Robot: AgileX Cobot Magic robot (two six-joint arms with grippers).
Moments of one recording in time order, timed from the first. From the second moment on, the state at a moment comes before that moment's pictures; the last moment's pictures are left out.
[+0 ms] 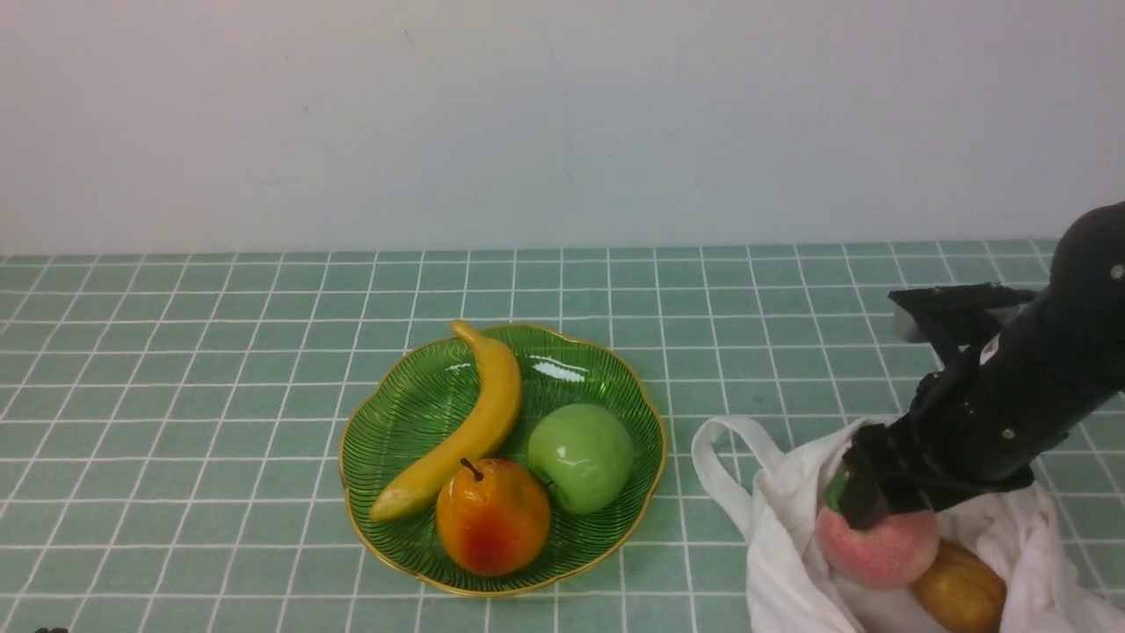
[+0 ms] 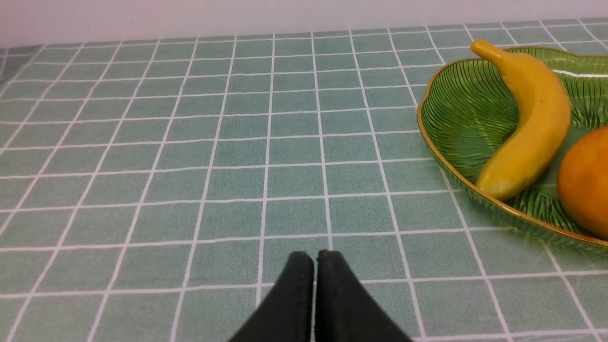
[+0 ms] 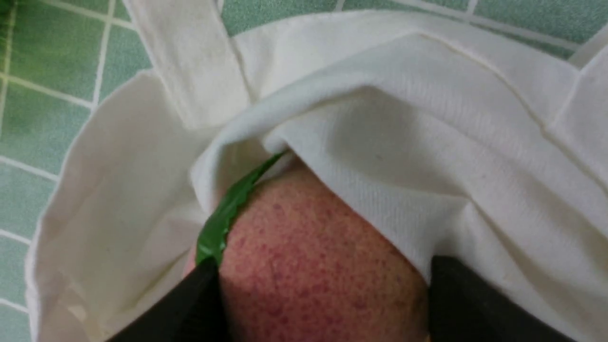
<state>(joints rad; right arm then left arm) 0.20 1.65 -1.00 0.28 0.93 -0.25 -0.04 -0.01 0.03 0.02 0.38 -0.02</state>
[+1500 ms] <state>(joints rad) 0.20 1.66 -0.99 0.30 0.98 -0.16 -0.04 -0.01 0.03 0.02 0.38 -0.02</state>
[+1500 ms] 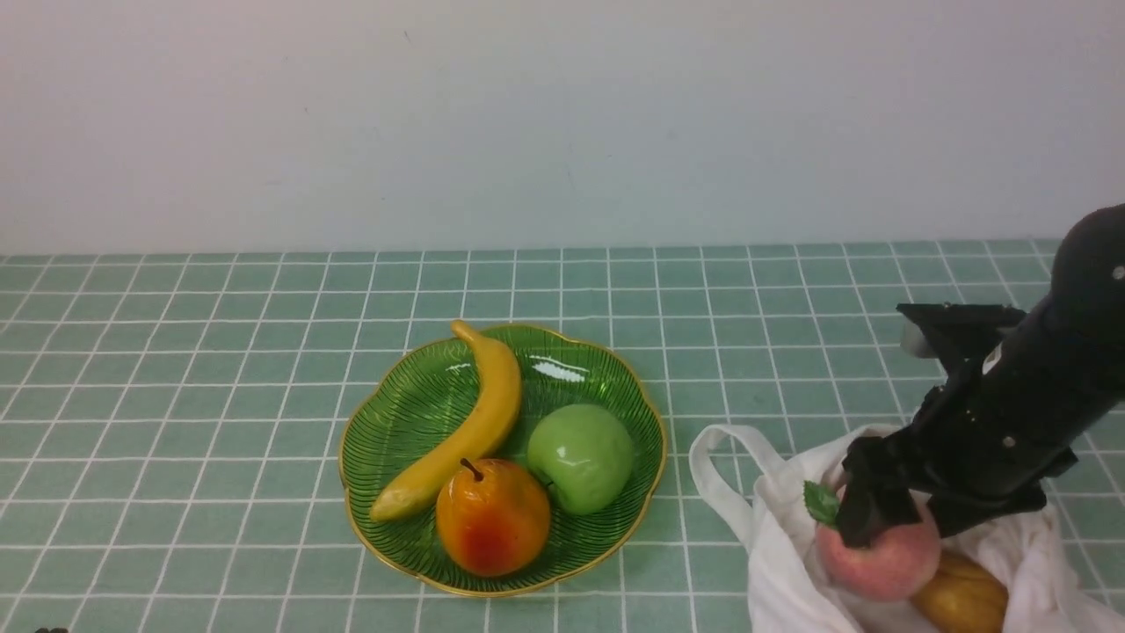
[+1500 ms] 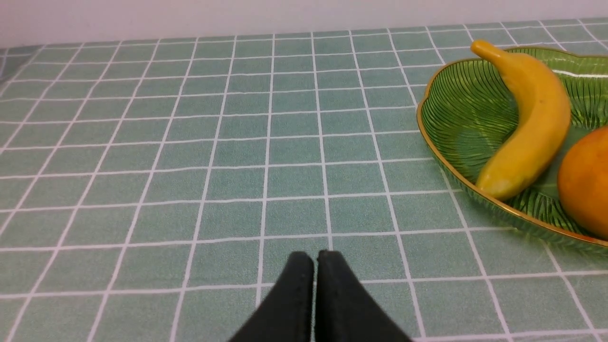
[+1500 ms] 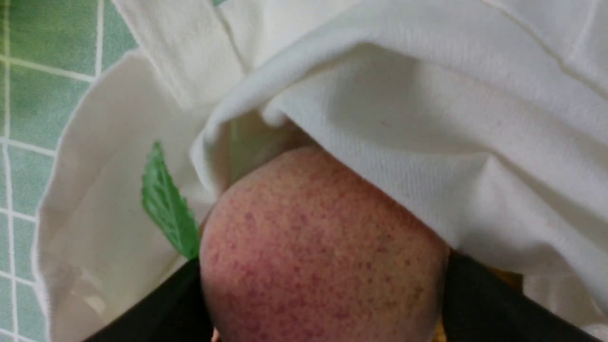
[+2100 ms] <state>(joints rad) 0.20 1.46 -0.99 0.31 1.08 -0.16 -0.04 -0.01 0.03 0.02 0.38 -0.02</state>
